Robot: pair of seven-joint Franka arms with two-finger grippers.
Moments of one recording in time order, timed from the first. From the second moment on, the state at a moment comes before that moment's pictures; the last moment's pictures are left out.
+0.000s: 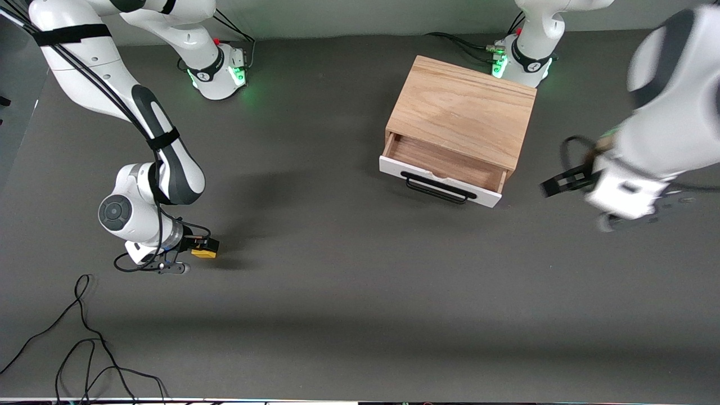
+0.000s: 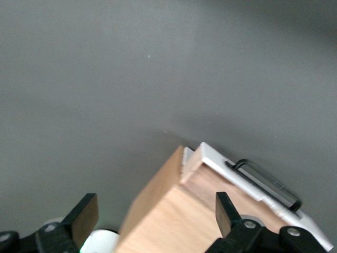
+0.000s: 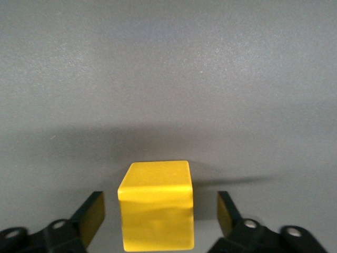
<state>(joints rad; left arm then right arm) -0.01 0.27 -0.22 -1.28 0.08 1.37 -0.45 0.07 0.52 -0.02 -1.98 0.03 2.48 0.14</state>
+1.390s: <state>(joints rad) 0.06 0.22 -0.24 -1.30 0.05 1.39 -0.18 0.64 0.46 0.03 -1.32 0.18 1.88 0.98</state>
